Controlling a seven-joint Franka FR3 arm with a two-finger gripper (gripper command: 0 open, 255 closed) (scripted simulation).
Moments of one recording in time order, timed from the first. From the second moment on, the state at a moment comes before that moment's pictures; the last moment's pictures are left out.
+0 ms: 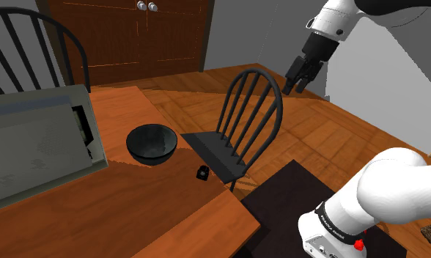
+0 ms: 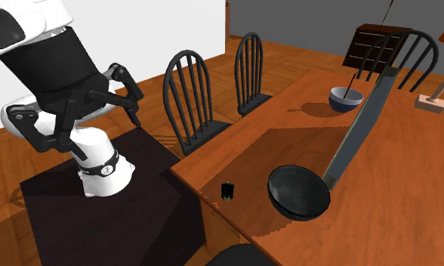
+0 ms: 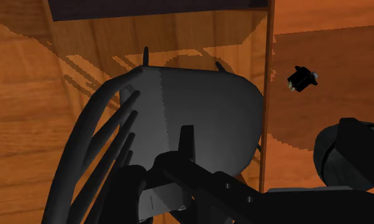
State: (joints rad) arm -0.02 -0.76 -0.04 -2.44 0.12 1.69 -0.06
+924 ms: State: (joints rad) arm 0.05 -0.63 0.20 -2.66 0.22 2.08 0.17
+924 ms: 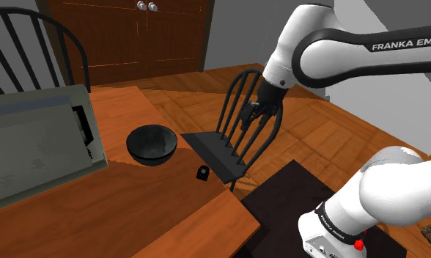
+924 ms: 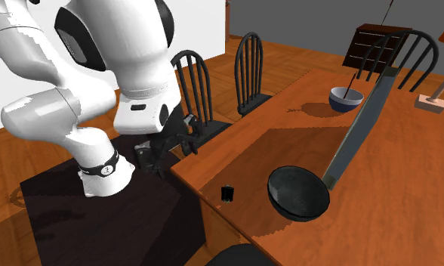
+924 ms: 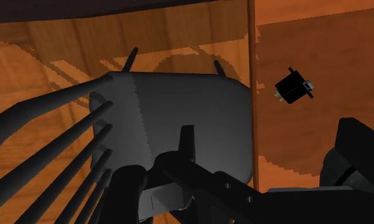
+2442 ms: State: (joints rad) arm 0.02 0.11 0.50 -2.56 -0.15 2.70 0.79
